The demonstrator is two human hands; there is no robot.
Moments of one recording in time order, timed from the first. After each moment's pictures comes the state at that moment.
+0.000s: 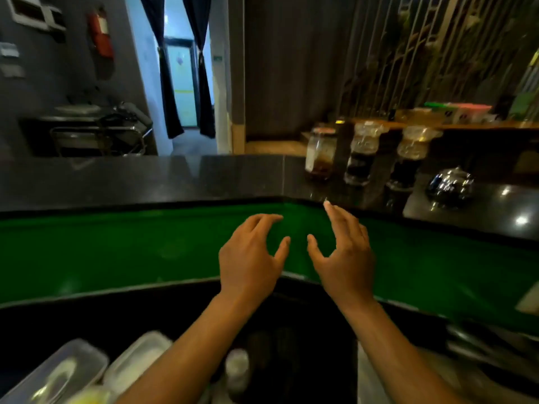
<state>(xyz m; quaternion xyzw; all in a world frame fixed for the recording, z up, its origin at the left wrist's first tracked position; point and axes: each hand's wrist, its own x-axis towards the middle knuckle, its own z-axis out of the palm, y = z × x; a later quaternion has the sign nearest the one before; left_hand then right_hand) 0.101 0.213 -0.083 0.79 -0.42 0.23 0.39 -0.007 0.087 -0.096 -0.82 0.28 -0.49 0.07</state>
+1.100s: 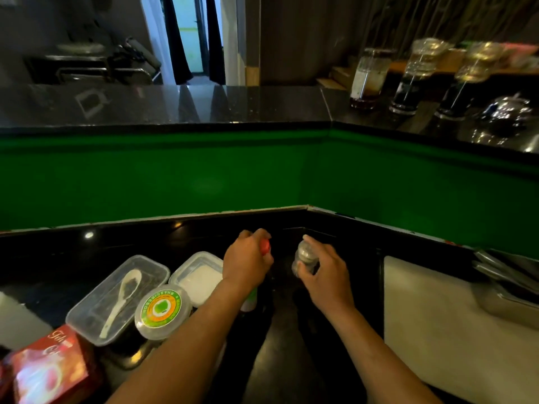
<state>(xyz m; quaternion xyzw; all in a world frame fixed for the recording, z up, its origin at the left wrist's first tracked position) 0.138 0.324 -0.233 0.88 -0.38 -0.02 0.28 -0.011 0.216 -0.249 -0.85 0.31 -0.29 0.32</state>
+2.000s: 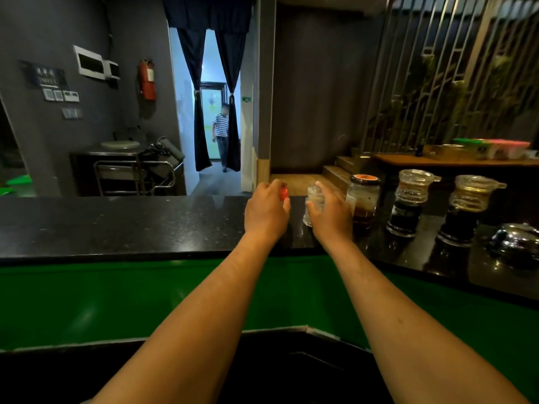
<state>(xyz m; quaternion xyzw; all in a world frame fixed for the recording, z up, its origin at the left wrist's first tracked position) 0.257 0.130 0.007 0.81 -0.38 0.20 0.41 0.170 0.022 -0.005 -0.82 0.28 -0.45 0.22</state>
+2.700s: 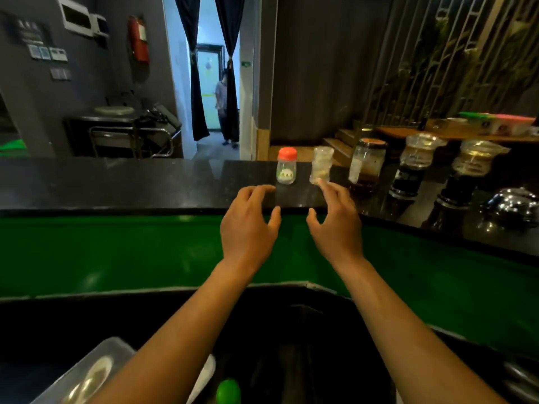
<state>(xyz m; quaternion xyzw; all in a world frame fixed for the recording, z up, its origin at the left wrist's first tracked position) 0.193 0.234 -0.051 0.80 -0.36 0.24 0.42 0.108 0.086 -0.061 -0.85 0.23 -0.45 0.14</state>
